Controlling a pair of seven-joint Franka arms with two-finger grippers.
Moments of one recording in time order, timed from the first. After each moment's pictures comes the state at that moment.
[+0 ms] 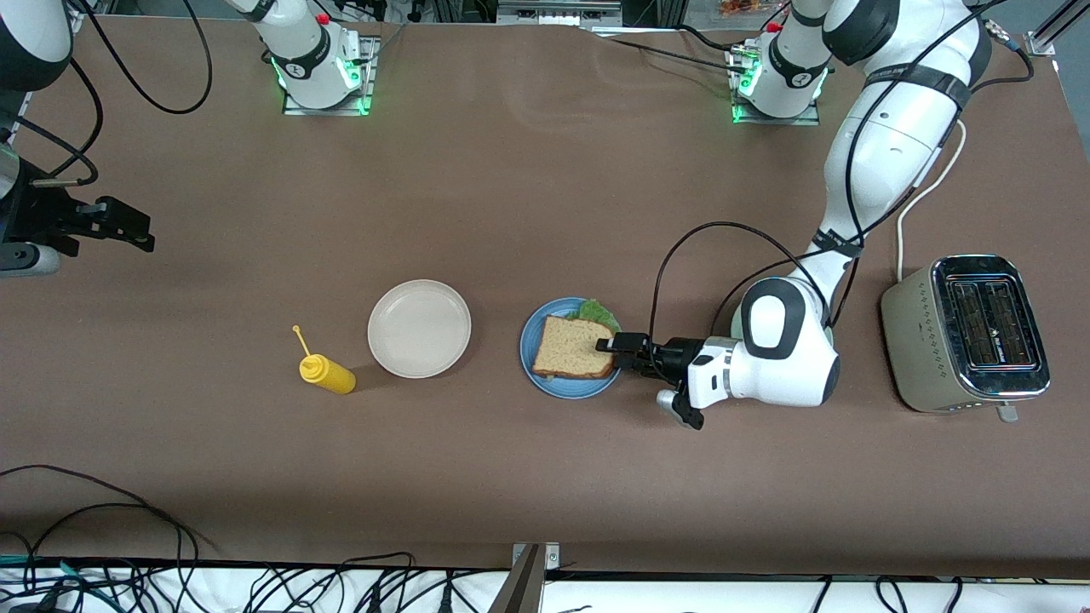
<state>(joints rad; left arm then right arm) -0.02 0.94 -0.39 -1.30 -0.79 2.05 0.50 0.13 0.12 -0.15 -1.54 -0.01 1.64 -0.11</state>
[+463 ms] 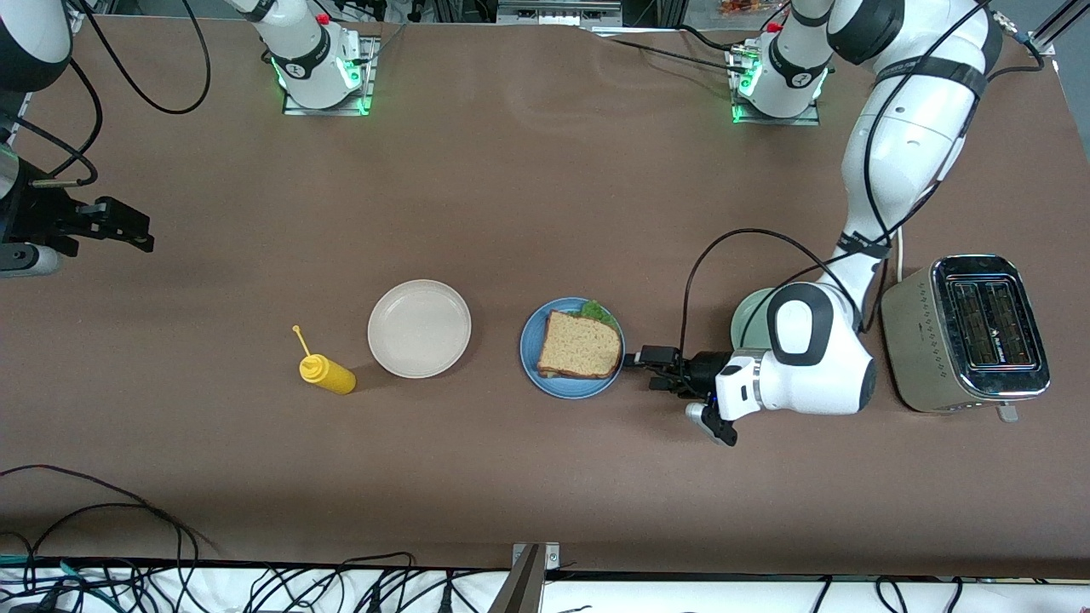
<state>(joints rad) -0.02 0.91 -0.33 -1.27 -0.70 2.05 0.51 0.13 0.12 -0.15 -1.54 -0.01 1.64 -0.11</state>
